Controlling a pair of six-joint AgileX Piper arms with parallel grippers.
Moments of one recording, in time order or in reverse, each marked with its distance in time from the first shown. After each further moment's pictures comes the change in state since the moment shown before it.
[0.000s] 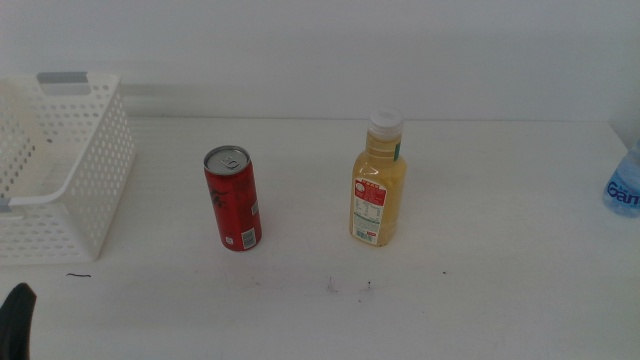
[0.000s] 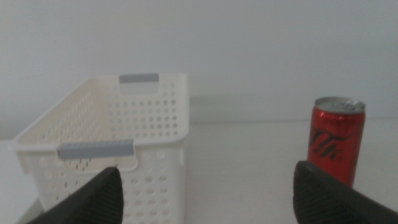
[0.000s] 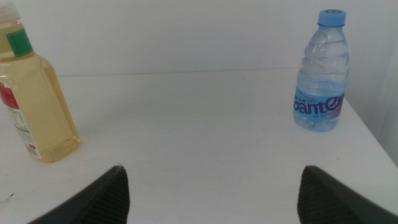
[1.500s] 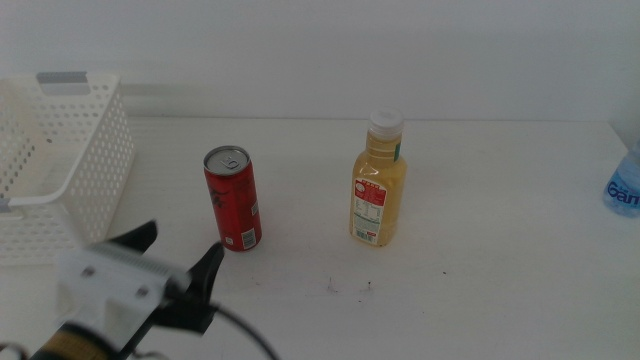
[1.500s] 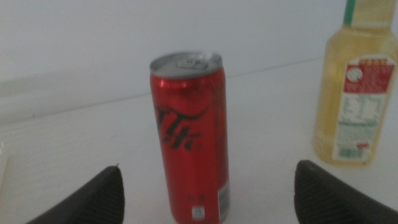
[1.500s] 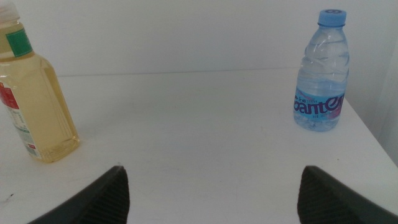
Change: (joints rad) left arm -0.494 1.486 -0.084 -0.130 -1.295 0.026; right arm 0.000 0.000 0.000 0.000 0.000 0.000
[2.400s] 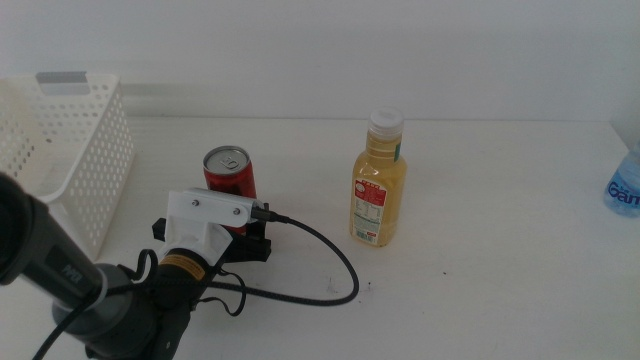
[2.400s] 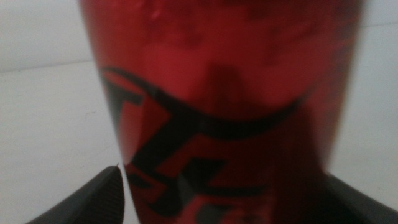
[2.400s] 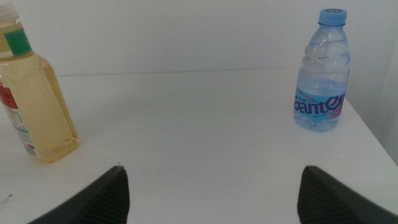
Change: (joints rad) left arm 0.056 0.544 -0.478 -0.033 0.046 -0.044; right arm 0.000 0.000 0.000 0.000 0.000 0.000
